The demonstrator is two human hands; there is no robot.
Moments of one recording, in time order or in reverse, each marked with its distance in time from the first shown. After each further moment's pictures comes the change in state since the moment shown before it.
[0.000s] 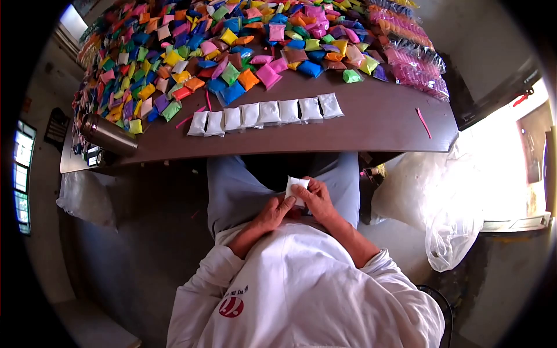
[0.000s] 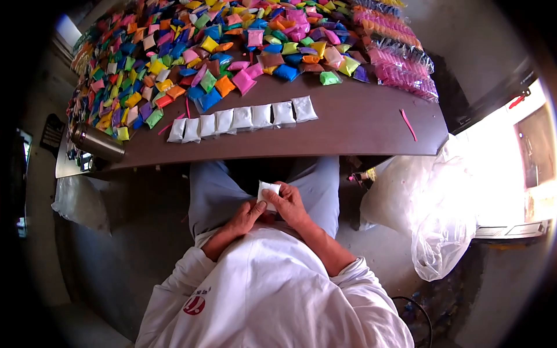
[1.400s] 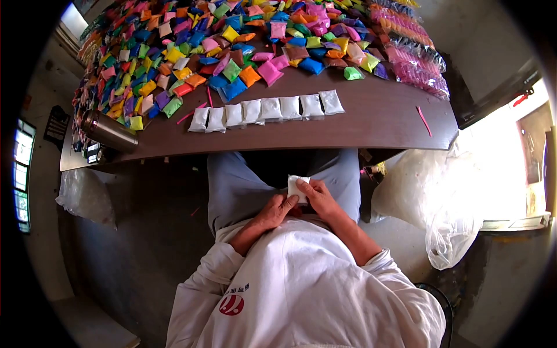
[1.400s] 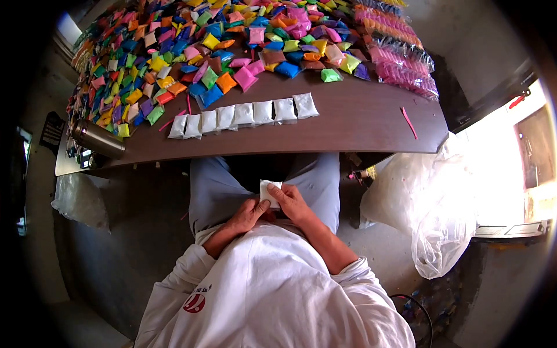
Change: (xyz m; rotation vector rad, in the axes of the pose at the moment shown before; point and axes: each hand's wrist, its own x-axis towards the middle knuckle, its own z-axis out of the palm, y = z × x) left_hand 0.000 0.000 0.001 0.053 -0.043 -0.021; right_hand -0.005 -0.007 -0.008 -0.258 -0.005 0.189
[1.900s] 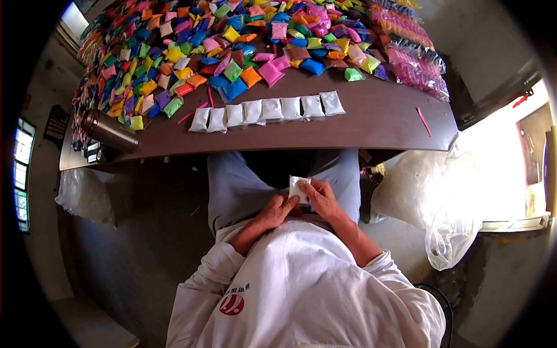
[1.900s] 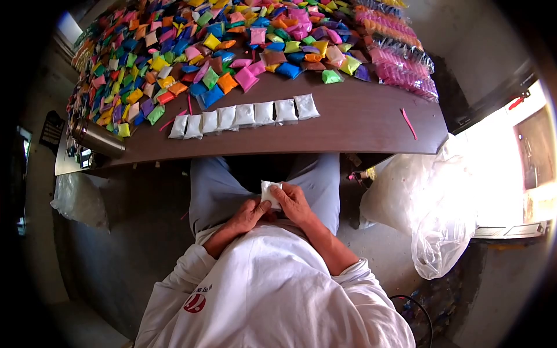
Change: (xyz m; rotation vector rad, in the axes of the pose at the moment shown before) left_hand 0.001 -0.002 0.002 0.018 0.044 0.014; right_hand -0.002 0.000 -0.001 -0.112 0.036 -0.207
